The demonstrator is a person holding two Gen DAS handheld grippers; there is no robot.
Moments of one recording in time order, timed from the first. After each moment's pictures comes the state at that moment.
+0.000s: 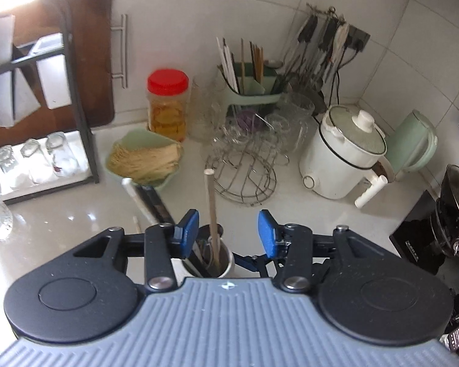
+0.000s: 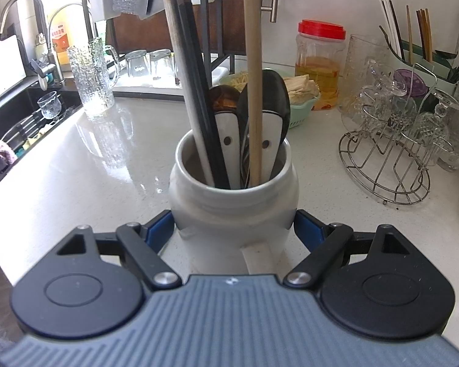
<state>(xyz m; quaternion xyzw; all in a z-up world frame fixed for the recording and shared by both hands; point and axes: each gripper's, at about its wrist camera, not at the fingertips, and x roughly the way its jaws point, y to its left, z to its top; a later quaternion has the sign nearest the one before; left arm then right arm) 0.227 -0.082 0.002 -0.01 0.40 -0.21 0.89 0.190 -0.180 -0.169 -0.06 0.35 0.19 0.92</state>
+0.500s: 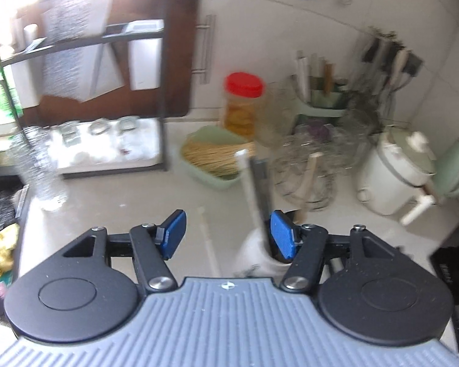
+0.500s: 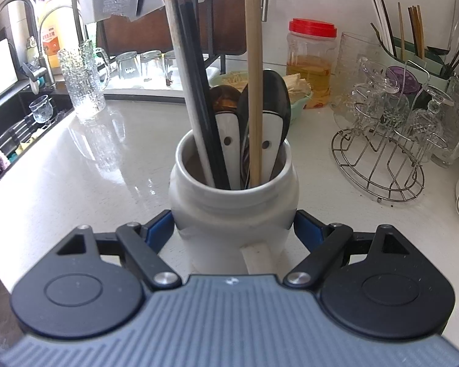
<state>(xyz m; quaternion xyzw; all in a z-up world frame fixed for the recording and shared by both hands) 0.210 -0.013 -0.016 -0.03 0.39 -0.10 0.92 0.193 -0.180 -0.168 -0.05 0.35 0.17 0.92</state>
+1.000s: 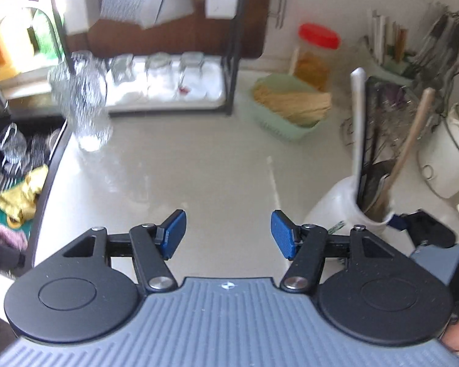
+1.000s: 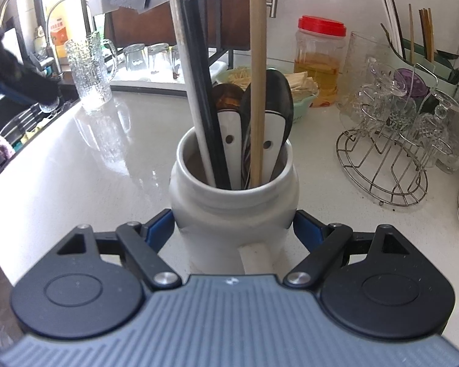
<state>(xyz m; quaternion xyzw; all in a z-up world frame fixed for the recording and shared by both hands) 0.217 0.034 -0.095 -0.04 0.46 -0.01 0.89 0.196 -0.182 -0.166 -0.07 0.36 0.19 0.91</state>
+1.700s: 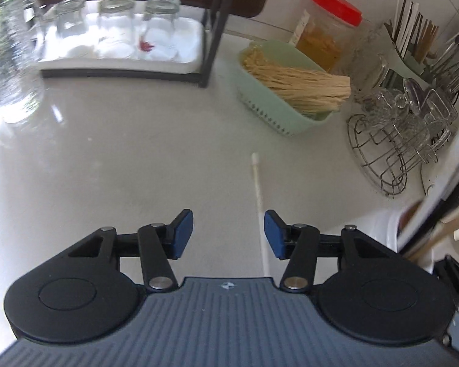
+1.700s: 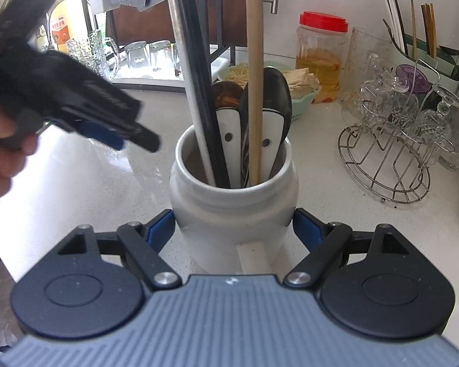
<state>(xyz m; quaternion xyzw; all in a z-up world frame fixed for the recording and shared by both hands) 0.318 0.023 -0.186 -0.12 0.48 -0.06 0.87 0.198 -0.184 -0.166 -0.06 0.37 0.20 0.91</state>
